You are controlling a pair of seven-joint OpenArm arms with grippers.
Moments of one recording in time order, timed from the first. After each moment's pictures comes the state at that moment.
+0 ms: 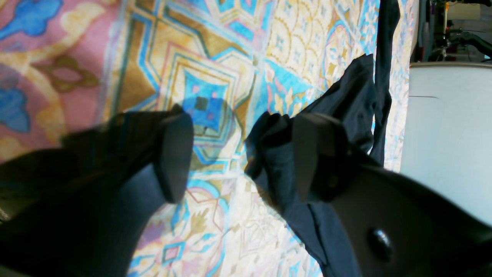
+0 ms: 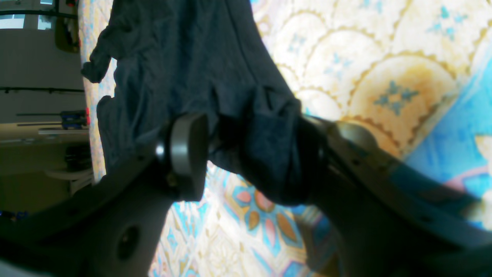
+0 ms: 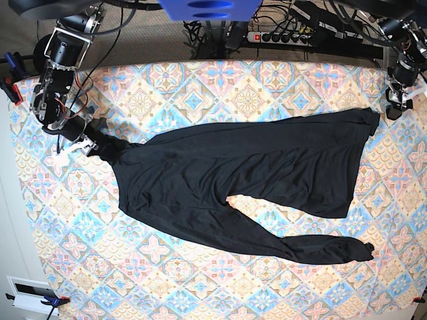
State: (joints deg) left arm 14.0 -17.5 -56.2 69.3 -68.7 -9.5 55.0; right arm 3.5 18.2 26.8 62.5 60.2 25.1 -60.6
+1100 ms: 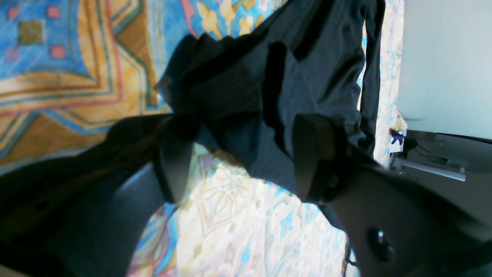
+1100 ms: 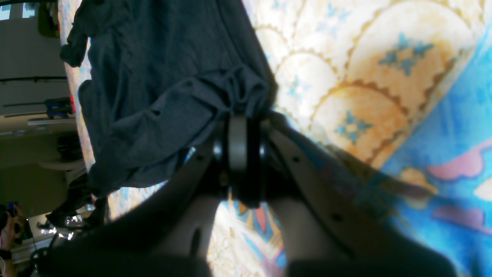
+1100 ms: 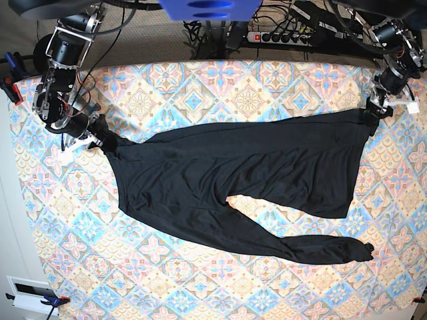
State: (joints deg) left arm 10.8 -16.6 -51.6 69.4 -68.0 -18.5 65.0; right arm 3.2 17.9 26.5 62.1 58.7 24.8 -61.7
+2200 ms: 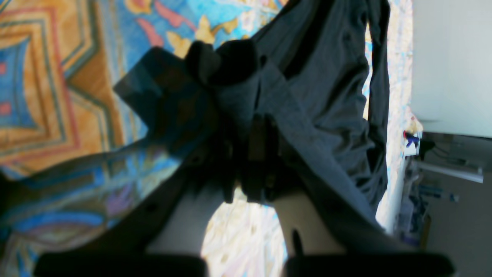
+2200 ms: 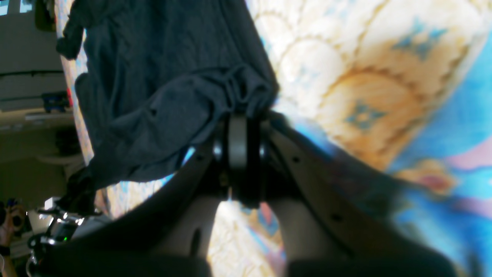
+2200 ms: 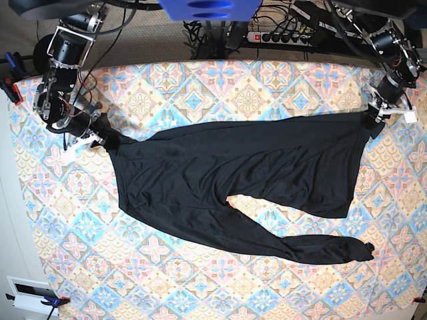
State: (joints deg) left arm 9.5 -16.4 -49.6 69.4 -64.2 -18.1 61.6; right arm 2.8 16.9 26.5 64.4 58.1 24.4 -64.9
